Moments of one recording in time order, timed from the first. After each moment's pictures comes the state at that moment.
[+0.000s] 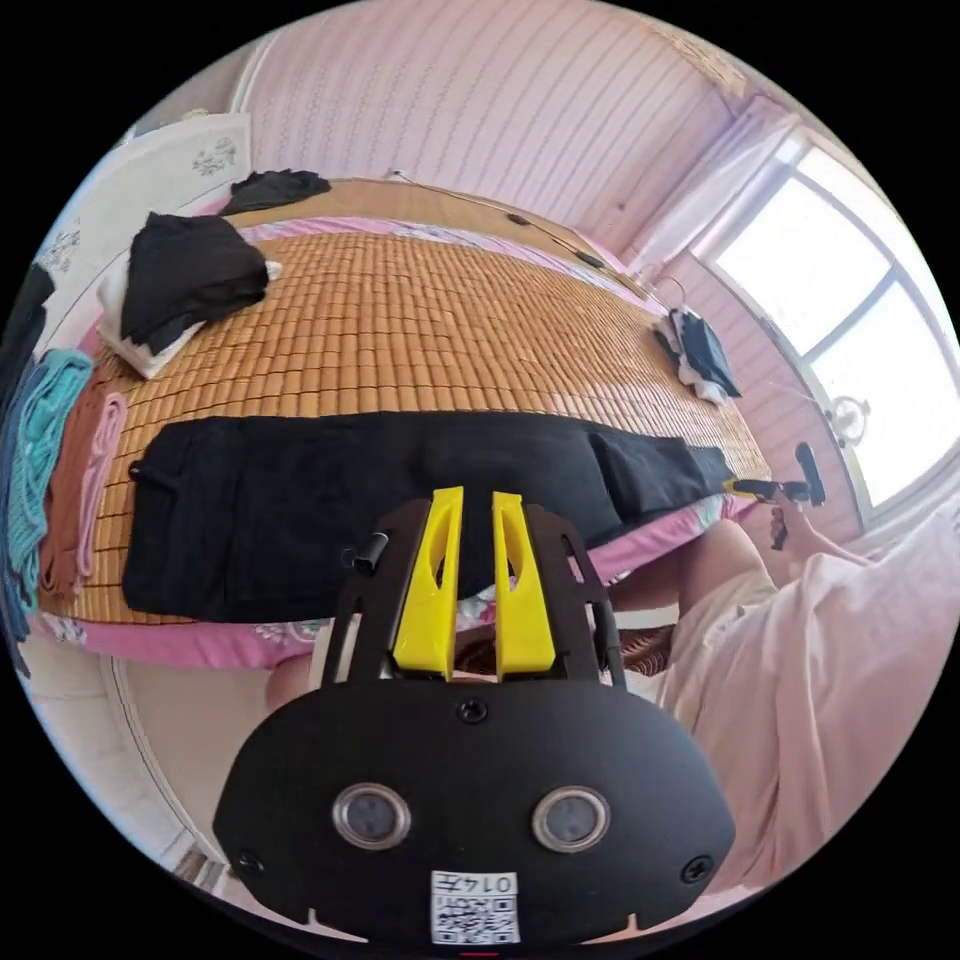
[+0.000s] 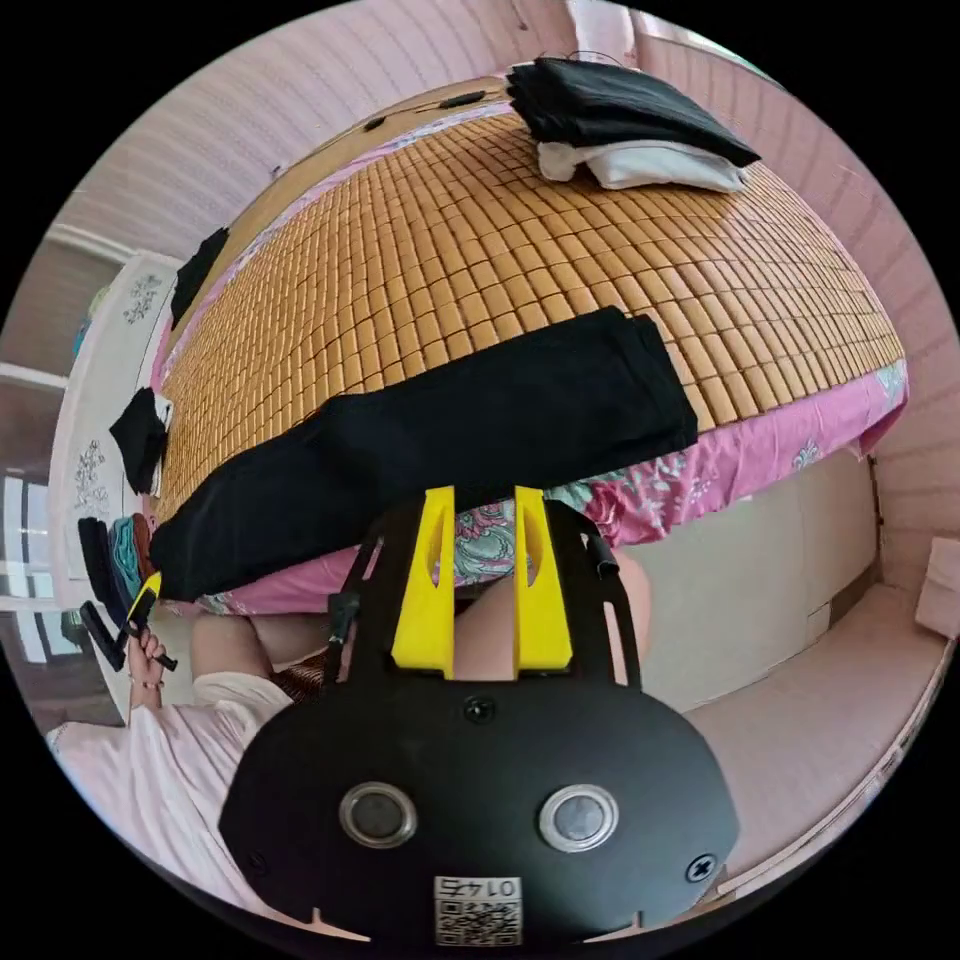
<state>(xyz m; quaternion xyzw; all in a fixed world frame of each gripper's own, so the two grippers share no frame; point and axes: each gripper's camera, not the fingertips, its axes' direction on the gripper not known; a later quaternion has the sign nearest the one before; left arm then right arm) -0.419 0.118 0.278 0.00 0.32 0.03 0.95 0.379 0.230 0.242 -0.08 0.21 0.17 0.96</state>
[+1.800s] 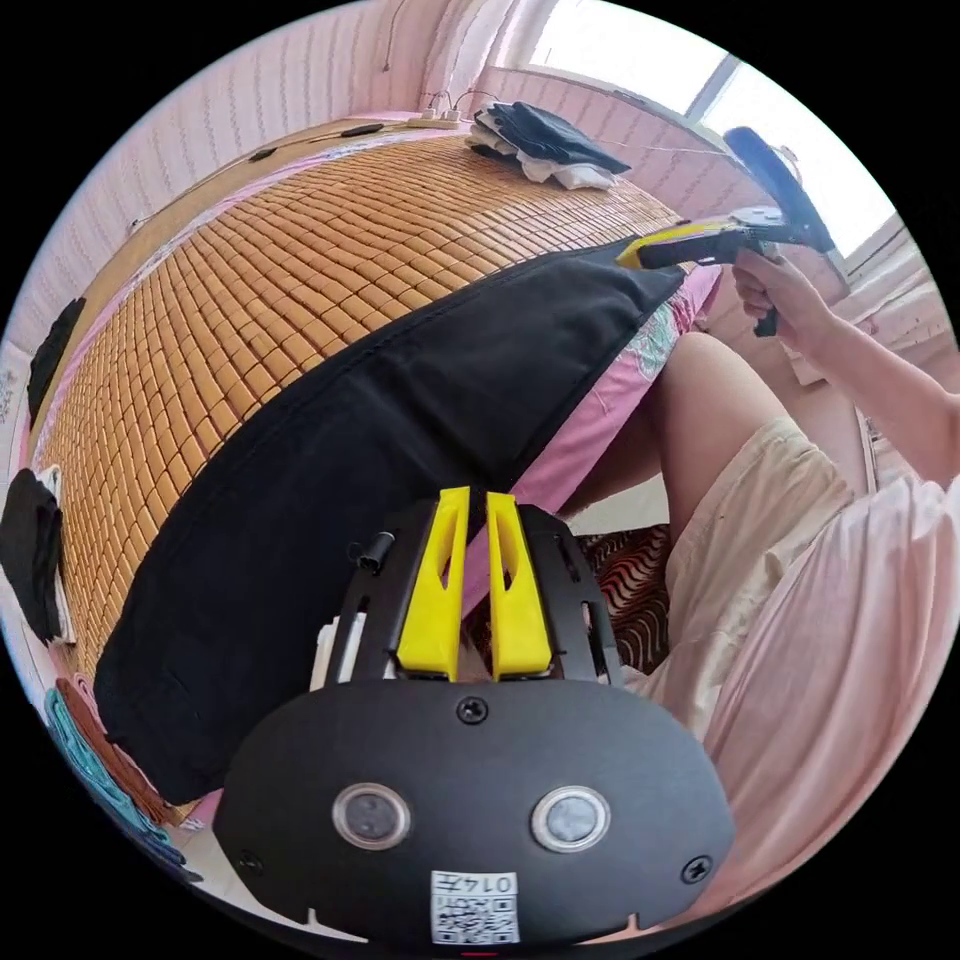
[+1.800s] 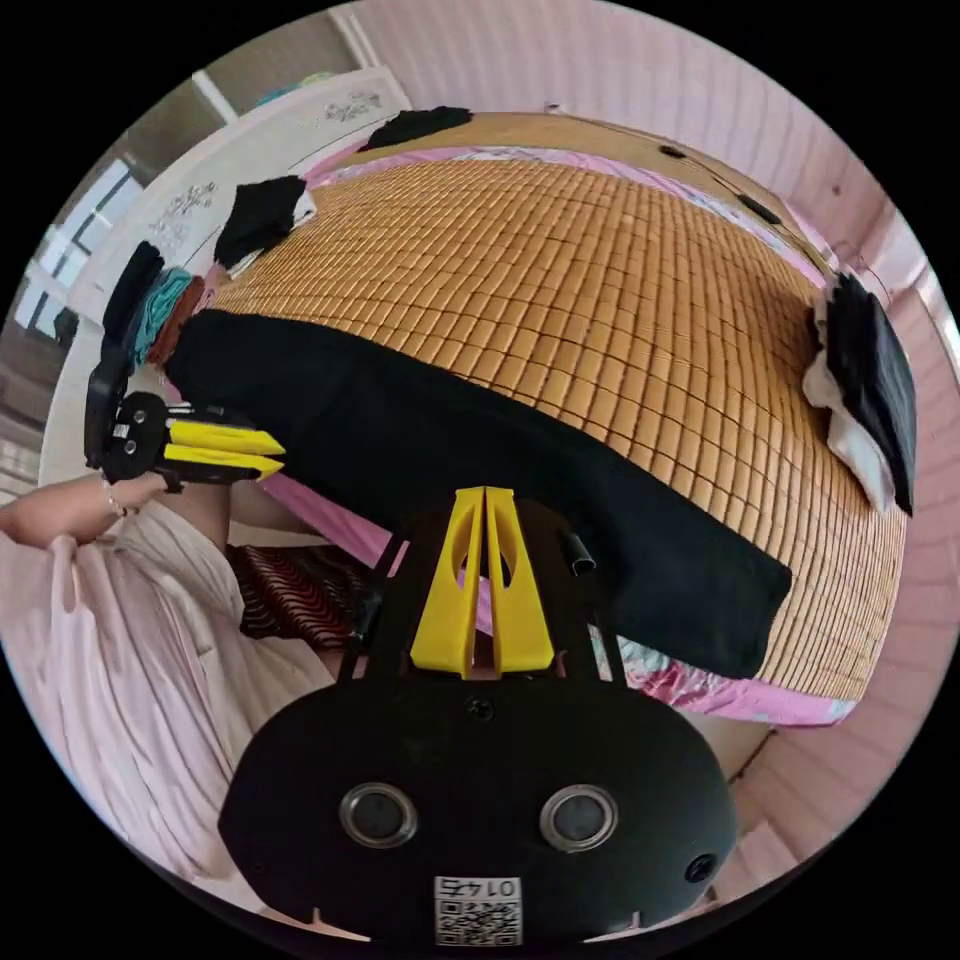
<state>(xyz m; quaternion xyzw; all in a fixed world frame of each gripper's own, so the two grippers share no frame) -0.046 0.175 0.407 -0.07 0.26 0.31 0.91 0.153 0.201 0.364 -0.24 0.19 -0.26 0.91</state>
